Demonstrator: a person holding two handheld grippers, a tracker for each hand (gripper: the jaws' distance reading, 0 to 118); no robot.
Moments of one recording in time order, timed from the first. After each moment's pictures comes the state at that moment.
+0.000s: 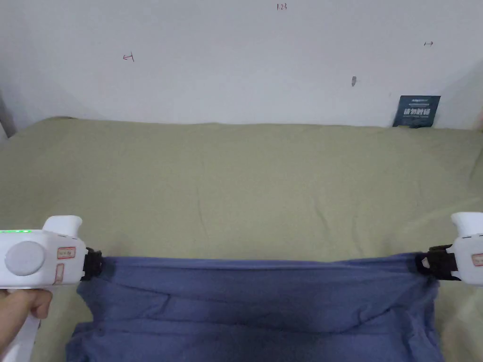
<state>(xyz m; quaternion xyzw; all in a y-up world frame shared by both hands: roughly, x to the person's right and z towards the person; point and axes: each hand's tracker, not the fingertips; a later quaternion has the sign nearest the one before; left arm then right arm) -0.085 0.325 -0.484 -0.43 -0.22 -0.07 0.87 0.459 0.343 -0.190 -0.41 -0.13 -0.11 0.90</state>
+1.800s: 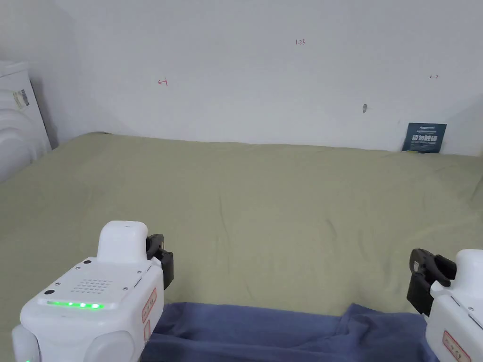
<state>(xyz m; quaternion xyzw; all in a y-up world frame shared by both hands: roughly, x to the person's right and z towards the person) -0.077 0.386 -0.258 -0.15 -0.23 -0.03 0.96 0.260 0.378 -0.066 -0.11 -0.23 -0.02 0.97</state>
